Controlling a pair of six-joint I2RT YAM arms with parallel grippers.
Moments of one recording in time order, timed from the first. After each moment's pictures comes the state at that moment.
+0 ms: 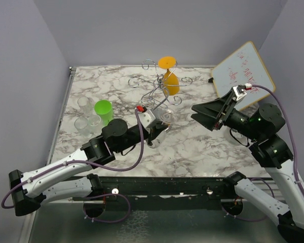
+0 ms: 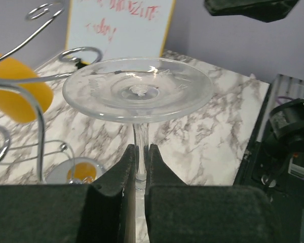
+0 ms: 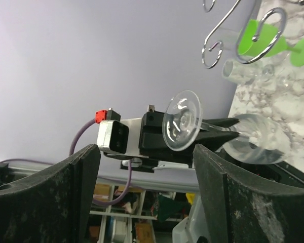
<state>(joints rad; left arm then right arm) -1.07 0.93 0.87 0.05 0.03 0.00 0.47 0.74 1.07 -0.29 -0.51 1.33</state>
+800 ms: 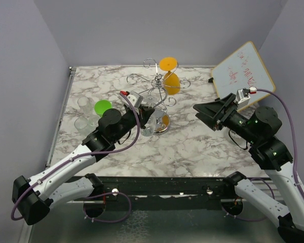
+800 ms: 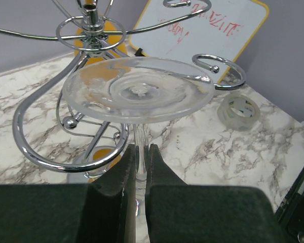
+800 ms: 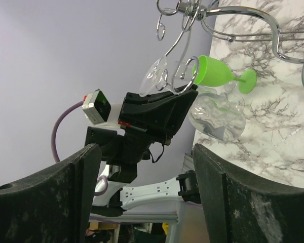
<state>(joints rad) -0.81 0.94 0.80 0.13 -0.06 -0.17 0.47 0.70 1.03 -0.38 -0.30 1.21</state>
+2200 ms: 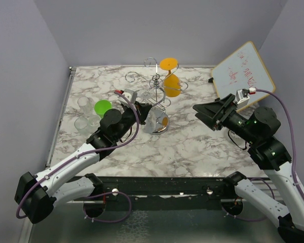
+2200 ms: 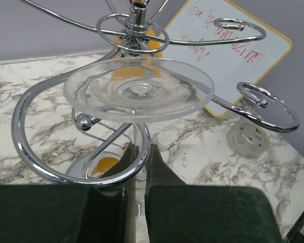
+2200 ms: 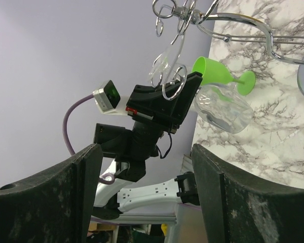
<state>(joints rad) -0.73 1.00 0.73 0.29 -0.11 -0.29 0.47 0.70 1.01 -0.36 -0.30 1.21</state>
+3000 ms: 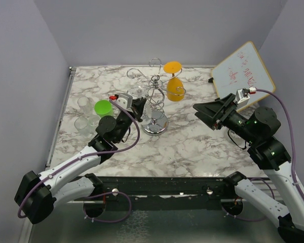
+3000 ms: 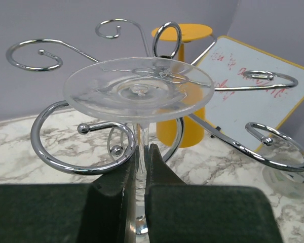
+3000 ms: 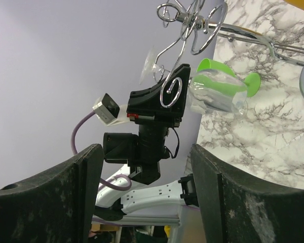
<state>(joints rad) -0.73 0.99 0.61 0.59 -0.19 -0.11 0.47 0.70 1.01 -0.34 -0.30 1.22</state>
